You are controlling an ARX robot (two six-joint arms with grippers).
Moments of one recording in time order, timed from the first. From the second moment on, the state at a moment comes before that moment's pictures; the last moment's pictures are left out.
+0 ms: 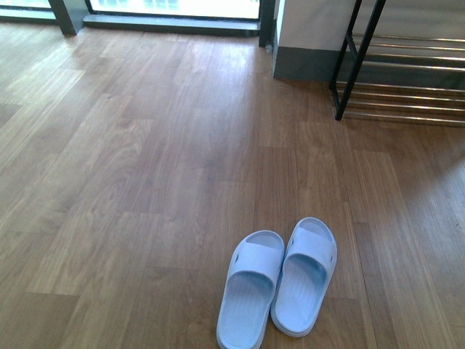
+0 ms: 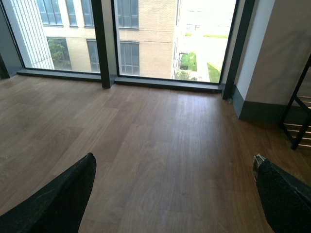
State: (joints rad) left arm 0.00 0.02 0.01 0.00 0.00 -0.01; right arm -0.11 0.70 0.09 0.40 0.14 -0.02
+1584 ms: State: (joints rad) left arm 0.00 0.02 0.01 0.00 0.00 -0.01; right arm -0.04 2.80 1.13 0.61 0.05 0.02
